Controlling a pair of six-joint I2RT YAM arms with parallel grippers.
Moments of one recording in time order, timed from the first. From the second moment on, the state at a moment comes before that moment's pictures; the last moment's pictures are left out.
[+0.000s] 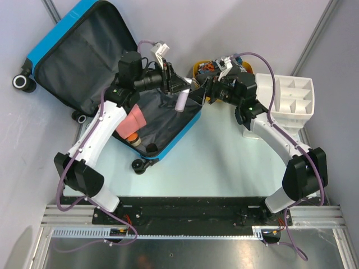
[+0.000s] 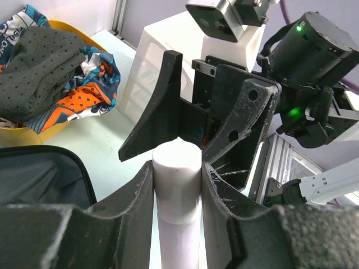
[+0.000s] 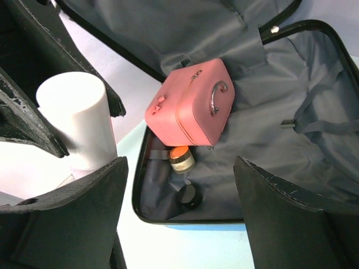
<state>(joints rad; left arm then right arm) -0.42 1.59 1.71 -0.28 0.74 -0.30 0.43 1.55 1.32 0.23 -0.63 0.50</state>
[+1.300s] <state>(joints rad) -0.43 1.57 1.64 -0.20 0.73 -0.38 0.43 1.60 1.32 0.40 -0.82 0.66</state>
